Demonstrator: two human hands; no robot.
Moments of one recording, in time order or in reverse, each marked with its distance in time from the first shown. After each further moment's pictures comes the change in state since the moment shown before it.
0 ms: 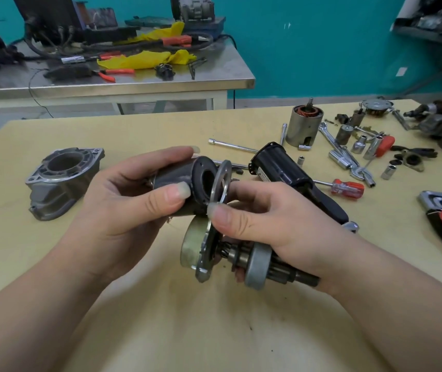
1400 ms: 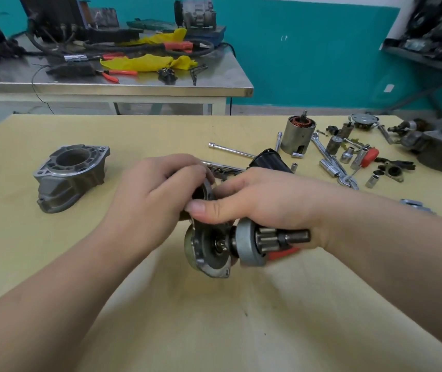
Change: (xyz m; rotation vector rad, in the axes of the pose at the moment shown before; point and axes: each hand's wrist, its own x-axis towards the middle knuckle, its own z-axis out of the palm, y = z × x) left_hand 0.004 0.016 0.027 0.723 0.115 -0.045; right_hand 0.022 -0.036 0.003 -0.280 -0.109 0.296
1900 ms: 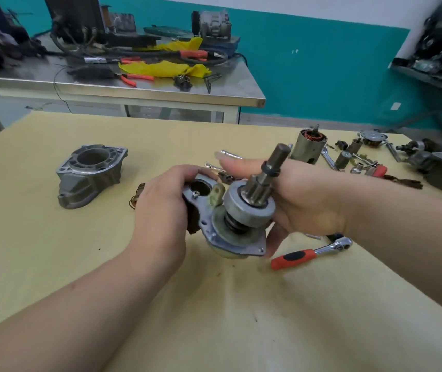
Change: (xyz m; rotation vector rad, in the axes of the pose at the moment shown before) left_hand 0.000 -0.017 0.017 -0.419 0.399 -0.238; right_hand 0.007 -0.018 -0.019 0.013 -0.140 0.097
